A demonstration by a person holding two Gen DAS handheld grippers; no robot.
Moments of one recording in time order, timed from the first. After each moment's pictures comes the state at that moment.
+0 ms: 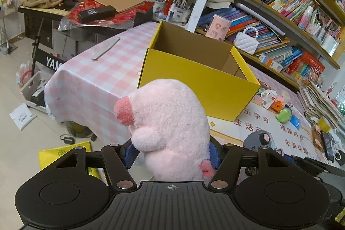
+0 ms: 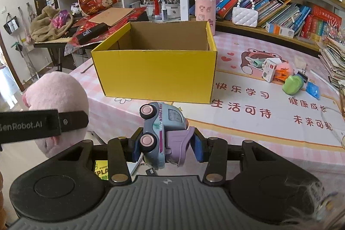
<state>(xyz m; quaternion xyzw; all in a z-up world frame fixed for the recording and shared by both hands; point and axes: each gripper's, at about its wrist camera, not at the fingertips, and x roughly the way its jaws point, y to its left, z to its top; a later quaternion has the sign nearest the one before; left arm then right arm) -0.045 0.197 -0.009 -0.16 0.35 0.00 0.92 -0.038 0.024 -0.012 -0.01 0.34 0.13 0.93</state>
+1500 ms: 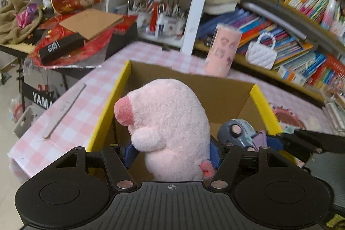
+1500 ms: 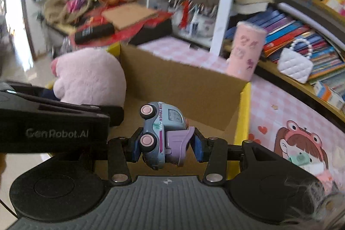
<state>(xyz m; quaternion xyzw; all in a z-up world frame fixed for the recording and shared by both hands) 0.182 0.173 -0.003 -0.10 0.35 0.02 0.93 0.210 0.061 -0.016 -0.14 0.33 0.24 0.90</state>
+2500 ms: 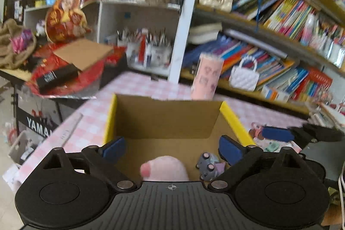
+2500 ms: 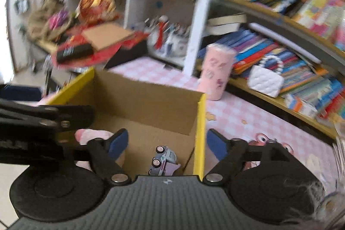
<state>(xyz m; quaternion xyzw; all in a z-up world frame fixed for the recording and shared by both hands) 0.138 0.174 0.039 -0.09 0.26 -0.01 0.96 0.176 0.034 0.028 -0.11 0.26 0.17 0.94</state>
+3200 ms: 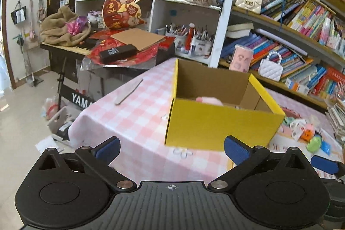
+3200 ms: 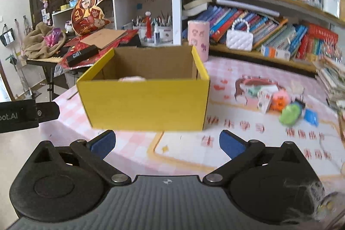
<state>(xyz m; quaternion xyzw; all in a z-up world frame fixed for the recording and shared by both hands) -0.019 0.195 0.017 -0.10 0.28 0.09 0.95 0.001 0.018 -0.008 -0.01 0.28 0.12 0.95</state>
